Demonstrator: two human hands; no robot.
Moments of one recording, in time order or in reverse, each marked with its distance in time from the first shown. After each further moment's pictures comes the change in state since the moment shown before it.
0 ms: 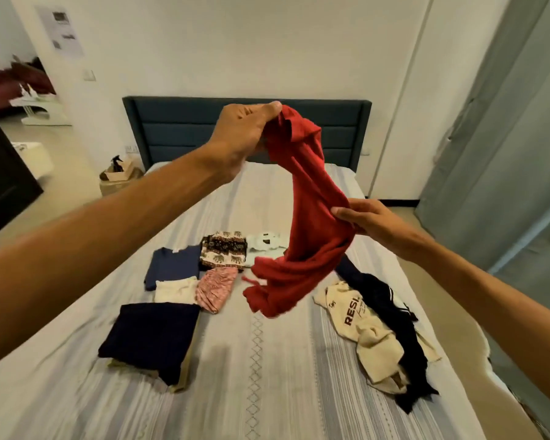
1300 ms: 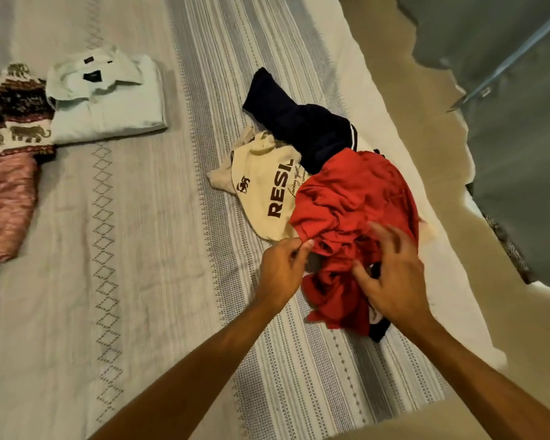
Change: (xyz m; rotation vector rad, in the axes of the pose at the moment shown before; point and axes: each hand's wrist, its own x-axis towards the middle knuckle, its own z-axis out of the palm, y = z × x) left_hand -0.165 -0.728 0.420 0.369 -0.371 -0.308; right_hand -0.059 0.669 -0.081 -0.782 0.508 0.528
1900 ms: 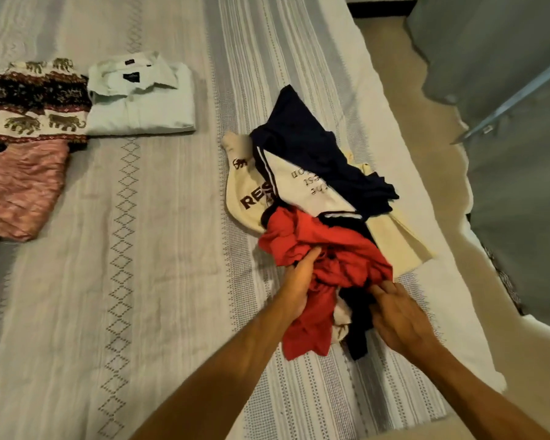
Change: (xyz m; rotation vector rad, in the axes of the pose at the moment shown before) left_hand -0.005 0.013 0.013 -0.956 0.007 -0.700; right_hand -0.034 0.008 0.017 -0.330 -0.387 -0.112
